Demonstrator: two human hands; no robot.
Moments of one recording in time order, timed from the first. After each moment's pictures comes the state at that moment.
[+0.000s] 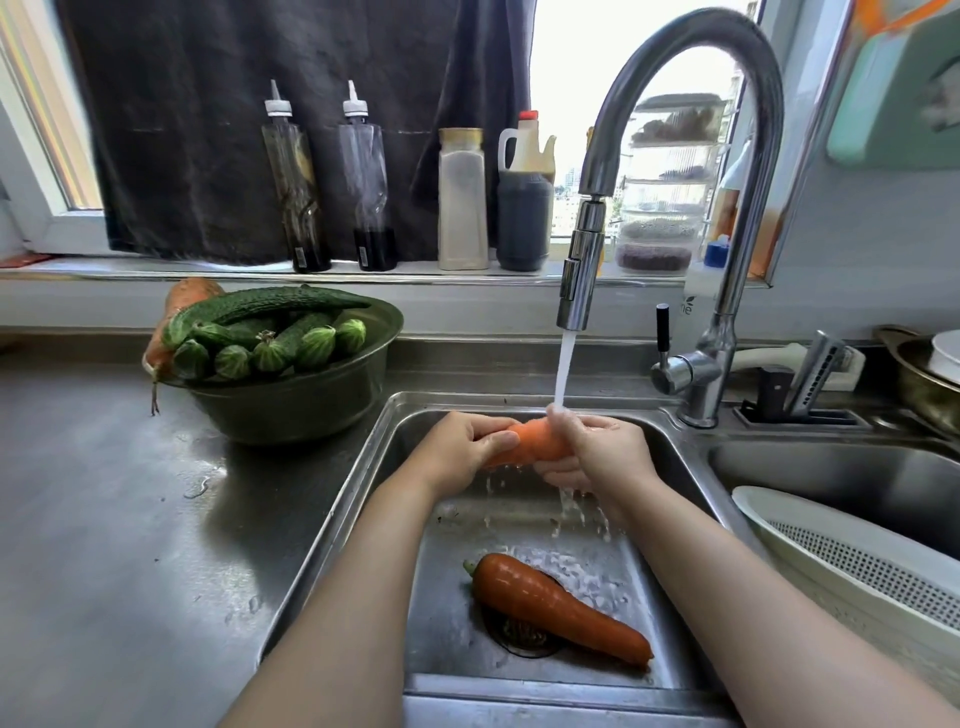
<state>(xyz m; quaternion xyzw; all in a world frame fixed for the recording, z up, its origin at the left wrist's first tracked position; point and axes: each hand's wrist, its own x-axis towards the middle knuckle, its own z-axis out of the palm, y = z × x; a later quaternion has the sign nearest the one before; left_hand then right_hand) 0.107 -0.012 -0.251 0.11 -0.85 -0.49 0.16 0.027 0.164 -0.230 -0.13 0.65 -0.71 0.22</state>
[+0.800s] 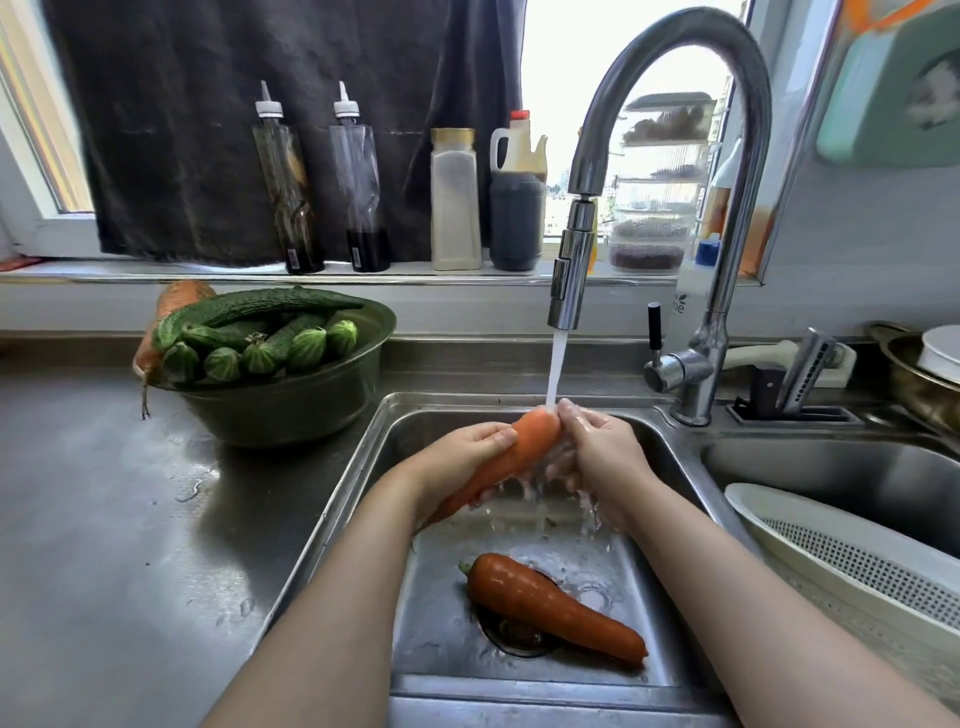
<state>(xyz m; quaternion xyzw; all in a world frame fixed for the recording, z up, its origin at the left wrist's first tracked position) 0.112 -0.004 -0.250 0.09 -0.78 -0.62 0.02 0.016 0.163 -0.238 -0.18 0.67 -0.69 0.20</state>
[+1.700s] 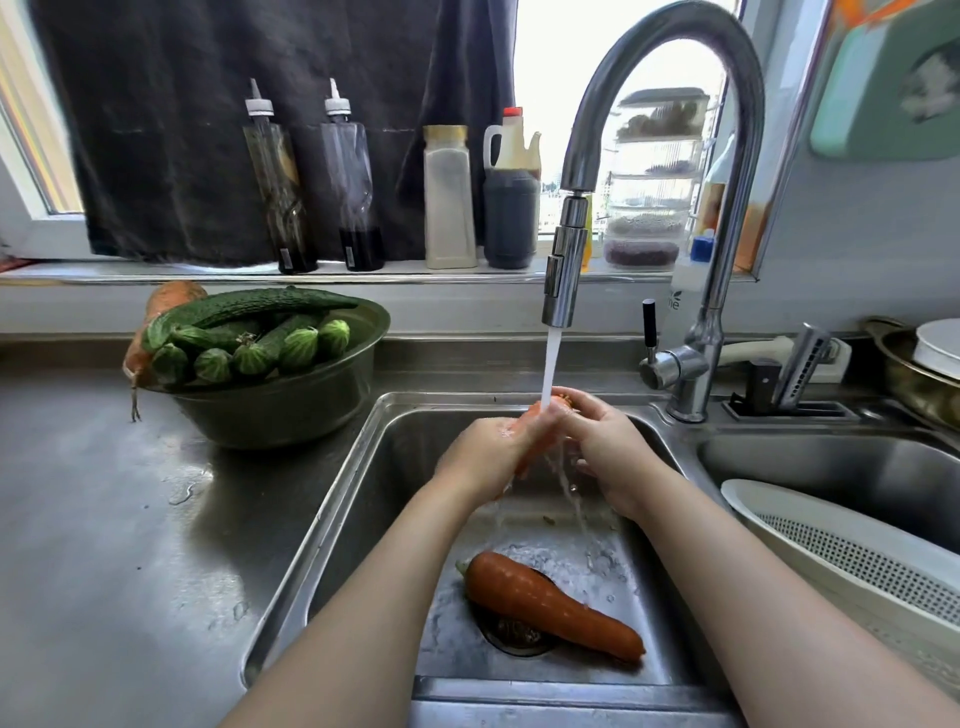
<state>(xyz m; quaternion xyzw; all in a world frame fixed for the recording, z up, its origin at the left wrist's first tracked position) 0.093 0.038 -0.243 0.15 -0.84 -0.49 0.14 -0.003 0.169 -0.237 -0.23 0.65 -0.69 0.22</state>
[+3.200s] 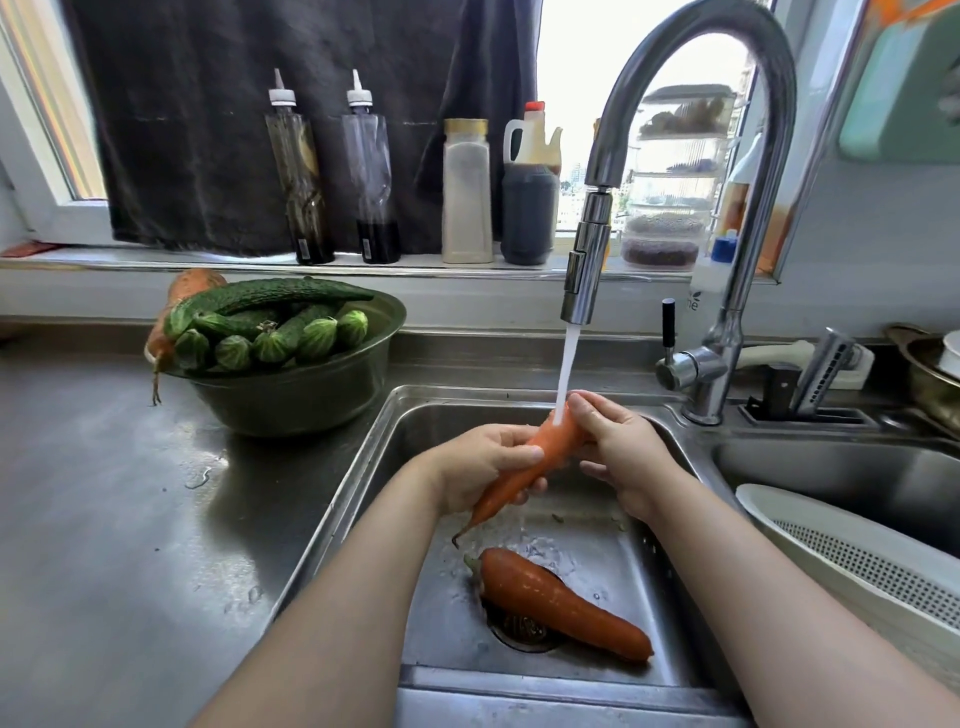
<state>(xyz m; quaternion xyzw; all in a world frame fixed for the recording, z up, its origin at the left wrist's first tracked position) 0.100 0.002 -0.254 0.04 -0.70 -0.71 -0.06 -0.007 0.169 -0.247 -0.21 0.66 -0.69 0.22</state>
